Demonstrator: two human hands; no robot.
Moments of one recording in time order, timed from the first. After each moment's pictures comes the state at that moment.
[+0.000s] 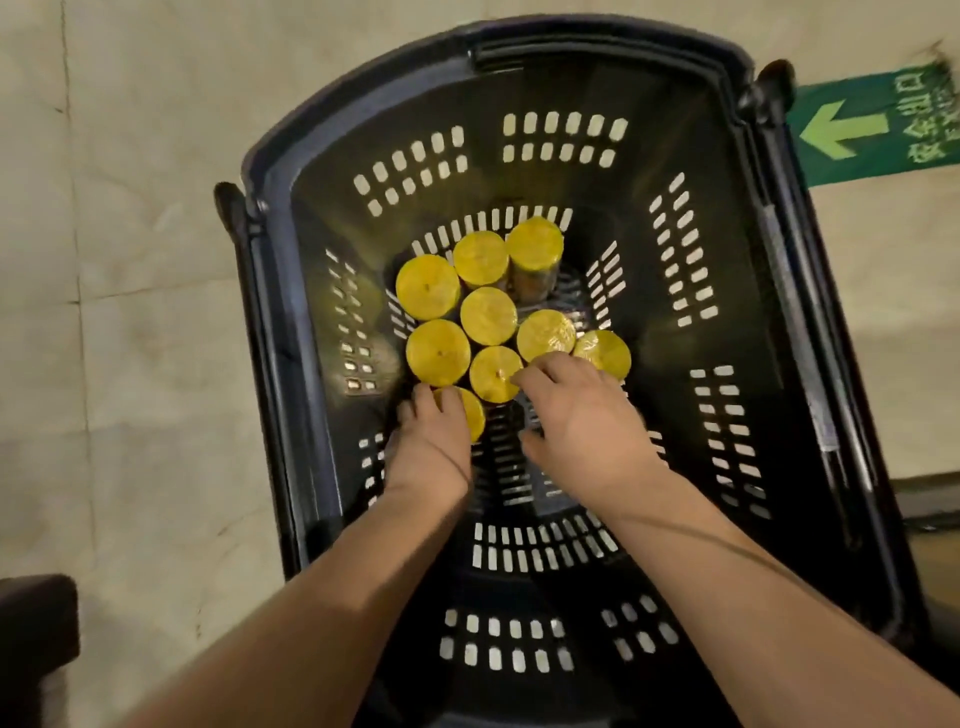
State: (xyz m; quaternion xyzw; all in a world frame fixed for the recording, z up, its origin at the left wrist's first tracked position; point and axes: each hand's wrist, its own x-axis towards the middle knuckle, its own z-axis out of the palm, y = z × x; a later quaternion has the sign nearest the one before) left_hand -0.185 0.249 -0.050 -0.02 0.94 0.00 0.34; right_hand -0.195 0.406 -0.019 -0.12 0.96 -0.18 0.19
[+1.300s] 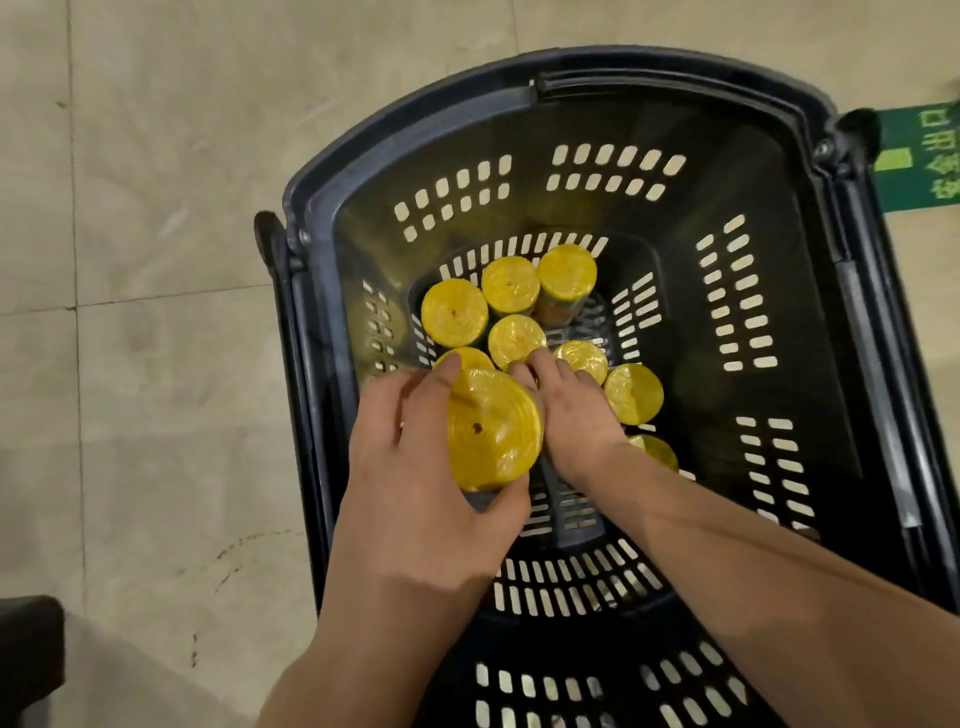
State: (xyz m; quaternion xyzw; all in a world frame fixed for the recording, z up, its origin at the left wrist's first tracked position) left_hand -0.187 0.216 0.063 -0.06 0.92 0.38 0.09; right_hand -0.248 0.374 -0.080 -0.19 0.94 0.00 0.28
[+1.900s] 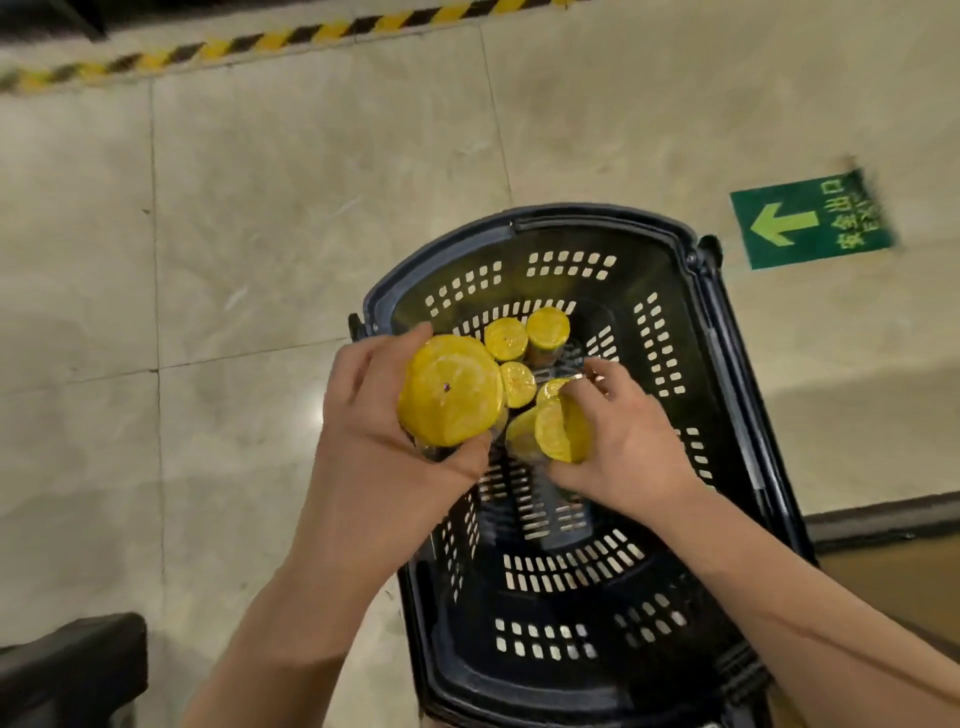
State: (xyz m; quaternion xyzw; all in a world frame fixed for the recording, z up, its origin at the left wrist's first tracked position) left_hand -0.224 0.183 0.180 -0.04 0.90 0.44 0.05; right_hand -0.228 0.411 0.082 -0.04 0.96 -0.19 0.20
